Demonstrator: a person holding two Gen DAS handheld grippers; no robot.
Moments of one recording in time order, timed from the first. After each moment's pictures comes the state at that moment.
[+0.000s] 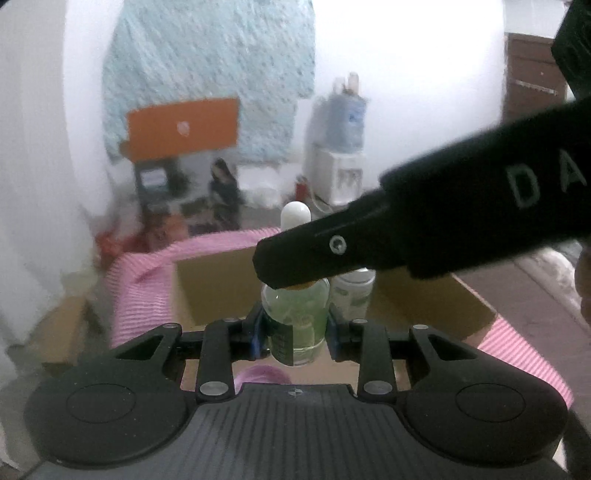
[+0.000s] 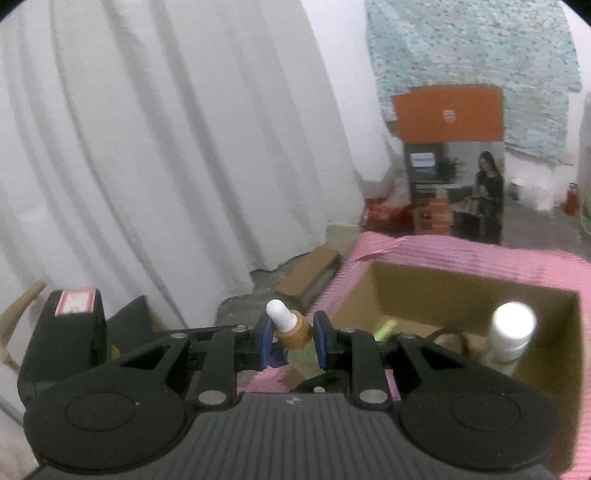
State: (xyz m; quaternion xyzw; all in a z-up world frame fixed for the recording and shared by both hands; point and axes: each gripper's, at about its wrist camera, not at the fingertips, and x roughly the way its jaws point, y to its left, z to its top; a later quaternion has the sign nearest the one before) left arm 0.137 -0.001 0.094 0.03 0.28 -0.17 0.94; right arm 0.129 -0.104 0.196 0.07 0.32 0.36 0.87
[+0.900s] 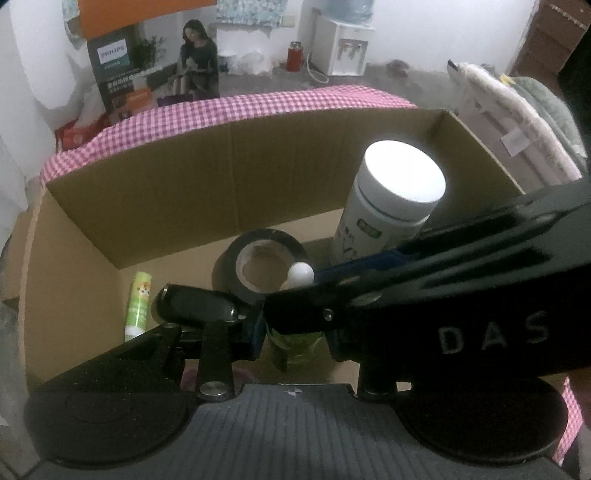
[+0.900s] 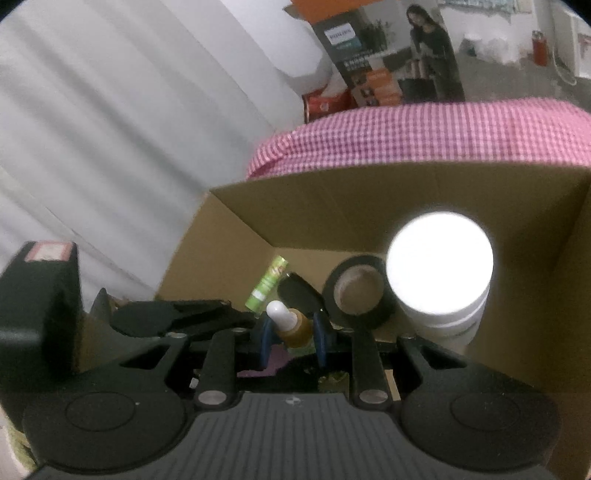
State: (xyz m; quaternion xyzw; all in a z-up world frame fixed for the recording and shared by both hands) left arm 0.258 -0.036 0.014 0.05 0.49 -0.17 0.85; right arm 0.280 -0.154 0.062 0.15 0.51 0.32 0.79
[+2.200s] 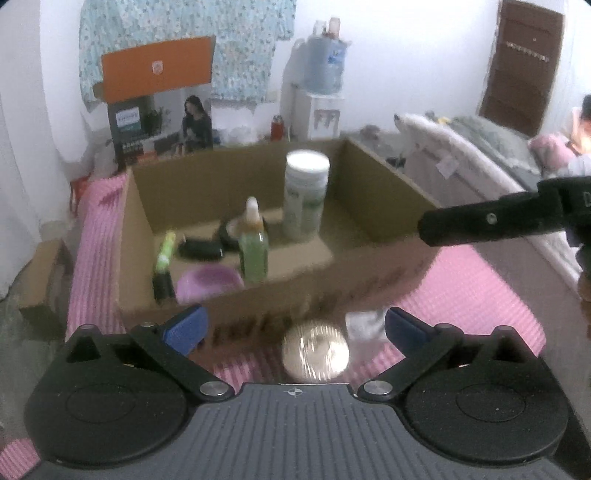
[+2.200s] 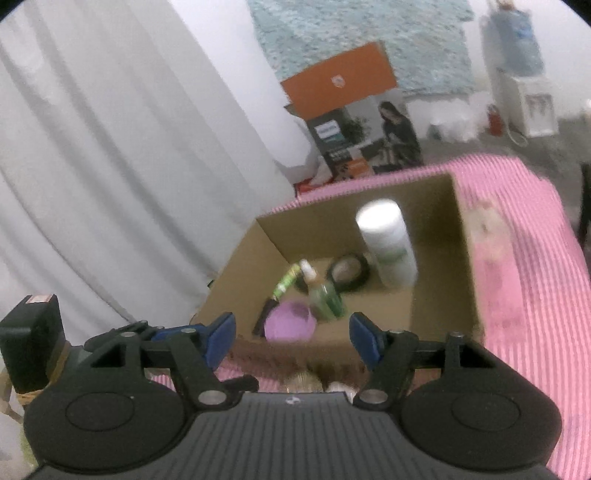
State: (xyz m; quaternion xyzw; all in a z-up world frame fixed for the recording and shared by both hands) left arm 0.097 -0.016 0.047 0.04 0.37 -0.19 0.91; right arm 0.104 -0.230 0.116 0.19 0.37 0.26 0.87
